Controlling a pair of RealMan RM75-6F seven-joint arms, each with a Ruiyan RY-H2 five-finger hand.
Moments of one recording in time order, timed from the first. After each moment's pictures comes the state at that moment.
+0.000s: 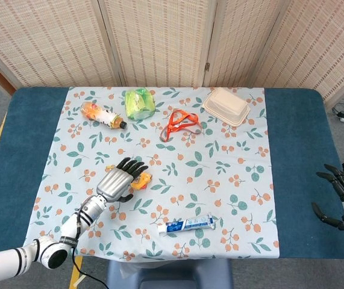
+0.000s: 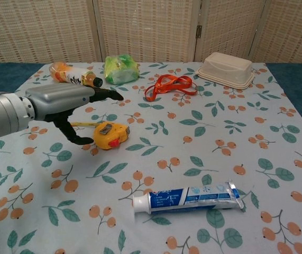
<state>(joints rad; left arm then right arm) -0.73 -1.53 -0.18 -1.47 1.31 0.83 0.33 0.06 -1.01 0.05 -1.62 -1.56 1.55 0.40</state>
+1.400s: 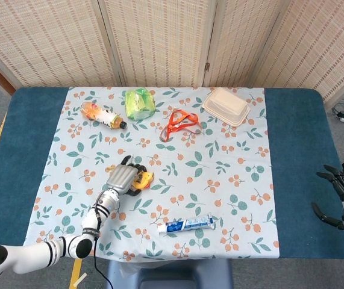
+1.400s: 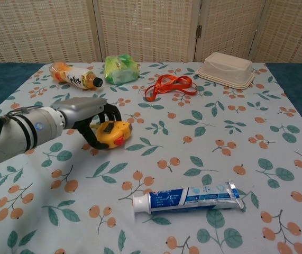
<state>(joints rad) -0.82 -1.72 -0.21 -1.29 1.00 0.85 0.37 0.06 -1.02 0.06 -1.61 -1.56 1.53 0.43</state>
